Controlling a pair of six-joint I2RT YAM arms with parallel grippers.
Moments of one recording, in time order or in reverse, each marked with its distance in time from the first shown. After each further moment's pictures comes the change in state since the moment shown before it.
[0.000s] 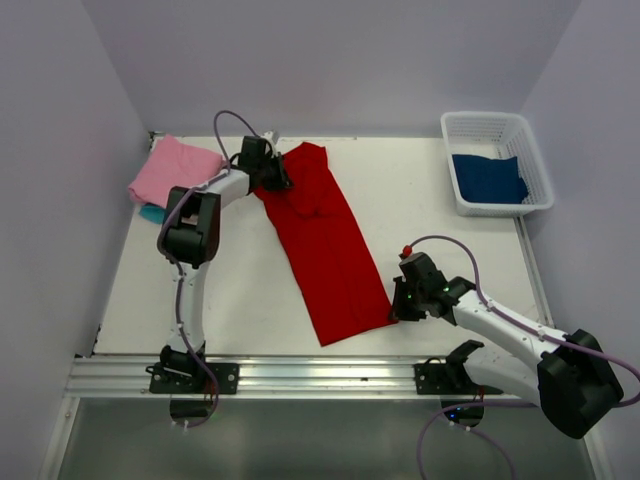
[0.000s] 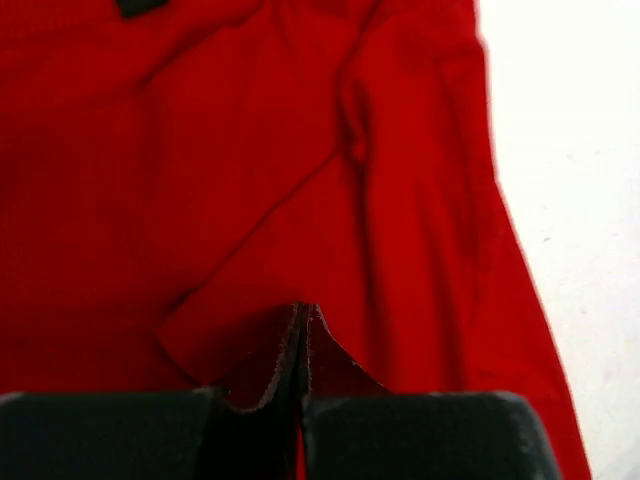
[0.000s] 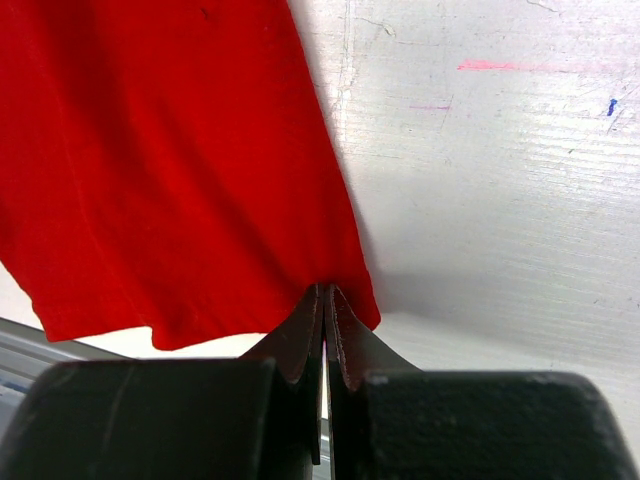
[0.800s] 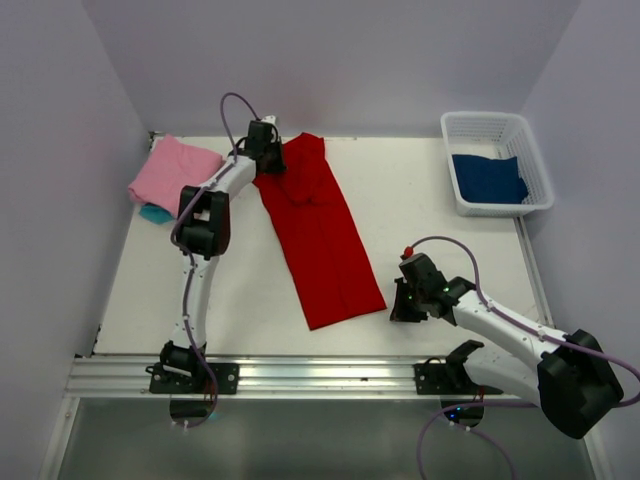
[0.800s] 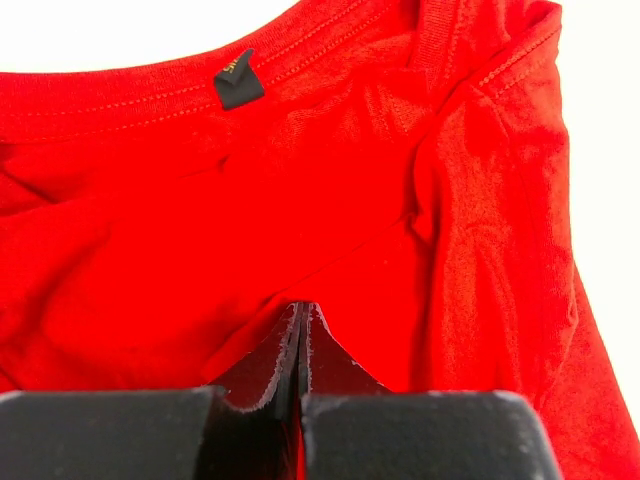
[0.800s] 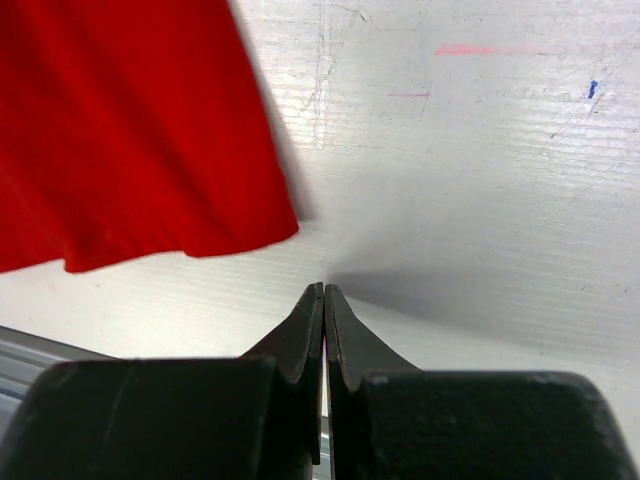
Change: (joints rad) left arm -0.003 0.215 0.387 -0.196 -0.223 0.102; right arm 0.000 -0.001 0.000 -0.021 0.014 0.010
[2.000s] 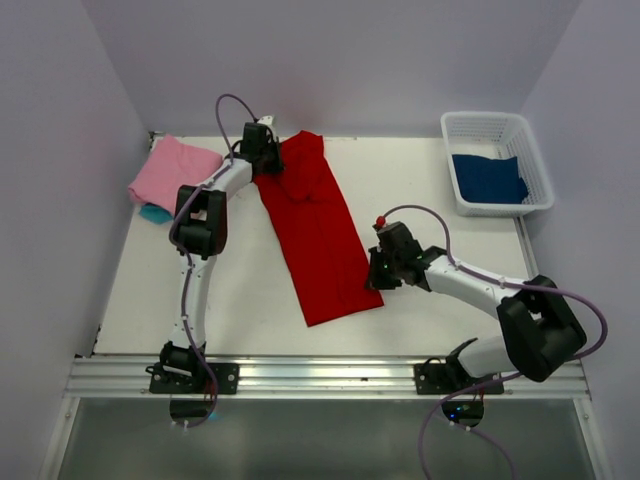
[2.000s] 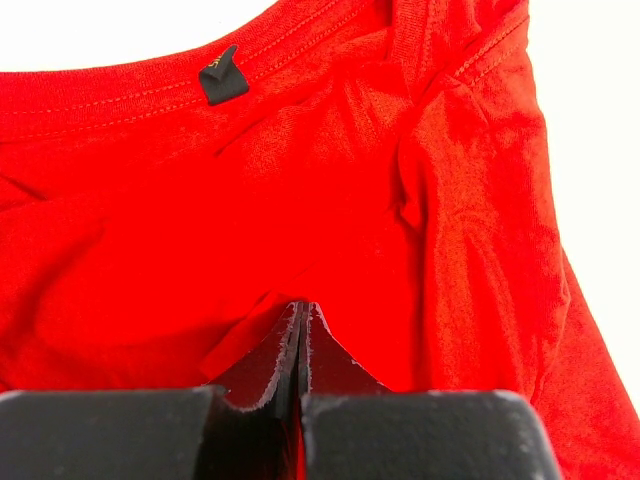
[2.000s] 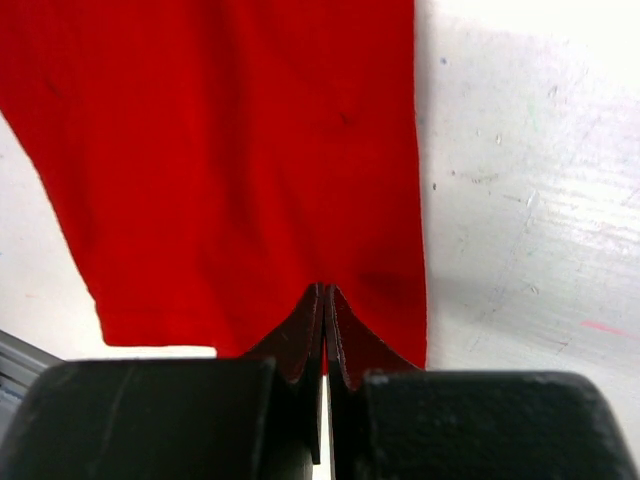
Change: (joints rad) left arm 0.025 0.000 -0.047 0.116 0.063 0.030; right arm 0.001 0.340 0.265 0.196 -0.052 -0.100
